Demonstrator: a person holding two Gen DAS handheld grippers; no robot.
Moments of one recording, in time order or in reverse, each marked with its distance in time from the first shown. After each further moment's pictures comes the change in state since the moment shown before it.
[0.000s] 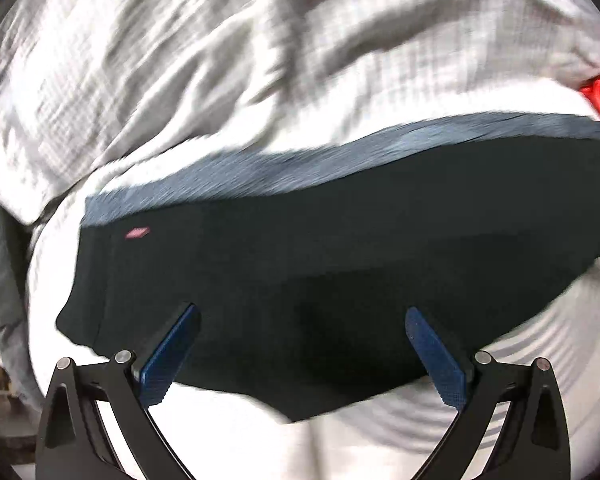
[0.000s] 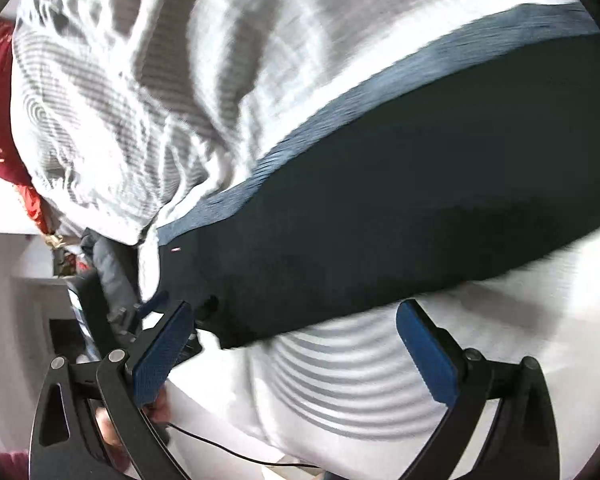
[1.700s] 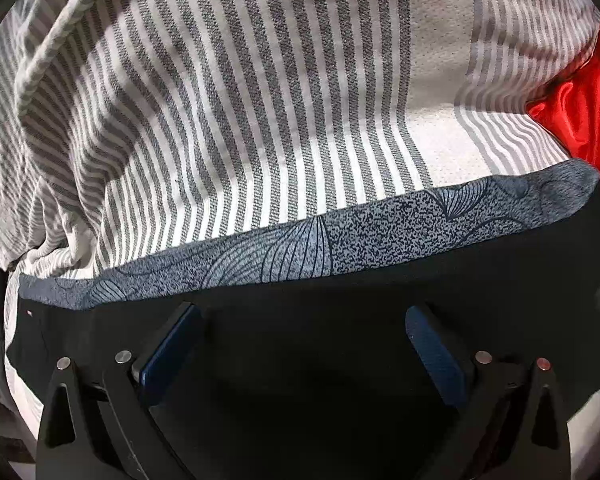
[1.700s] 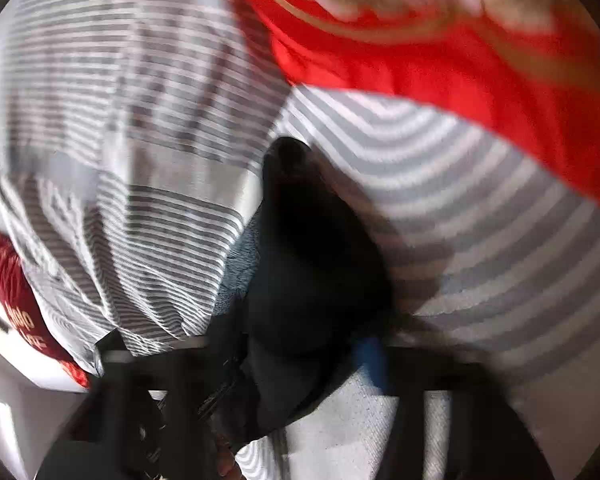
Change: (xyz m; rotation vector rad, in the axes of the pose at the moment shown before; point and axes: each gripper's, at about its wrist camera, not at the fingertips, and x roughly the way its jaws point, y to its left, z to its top) left arm 0.018 -0.248 0.101 -0.013 -0.104 0.048; right arm -0.099 -0.219 0.065 0.430 -0.369 0.179
